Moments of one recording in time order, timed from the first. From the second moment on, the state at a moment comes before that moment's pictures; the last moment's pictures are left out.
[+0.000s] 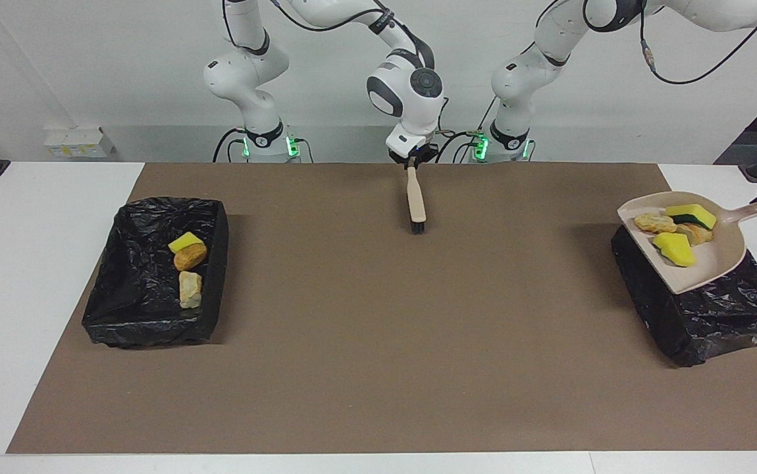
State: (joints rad) left arm 0.56 0.32 -0.02 -1.38 0.08 1.72 1.97; right arm 0.71 0.13 0.29 -2.15 0.21 2.12 0.84
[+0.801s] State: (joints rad) left arm 0.40 0.32 -0.03 -1.36 0.70 1.88 1.87; right arm 0.52 0.16 0.28 -2.03 0.13 2.21 0.83
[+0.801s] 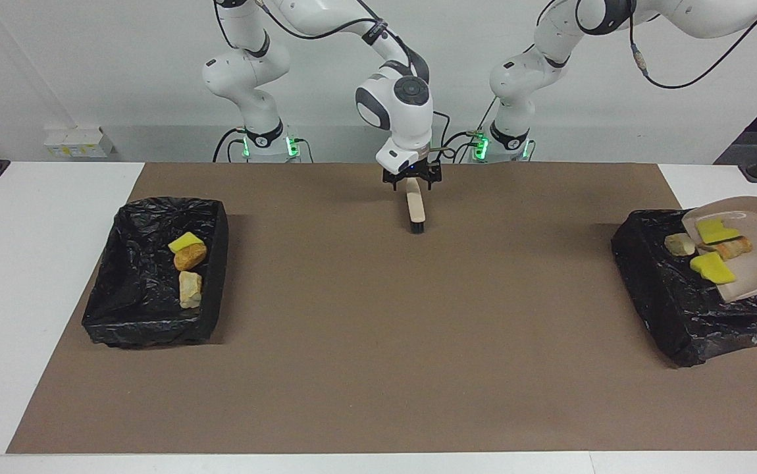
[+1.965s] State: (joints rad) left arm 0.33 0.25 -0.10 -1.35 0.55 1.81 1.91; right arm -0.08 0.10 0.26 -1.58 -0.06 1.81 0.30
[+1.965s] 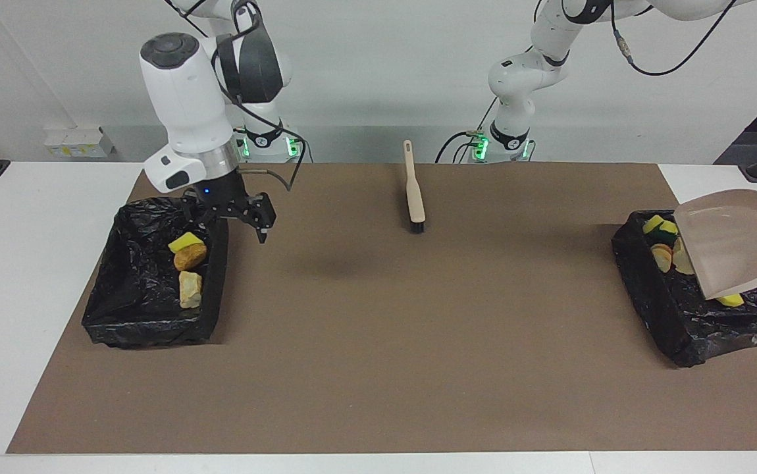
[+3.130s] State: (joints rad) left arm -0.16 0.19 -0.13 -1.71 0.15 1.78 0.83; right arm -0.09 -0.03 0.25 -1.50 -0.03 1.46 0.14
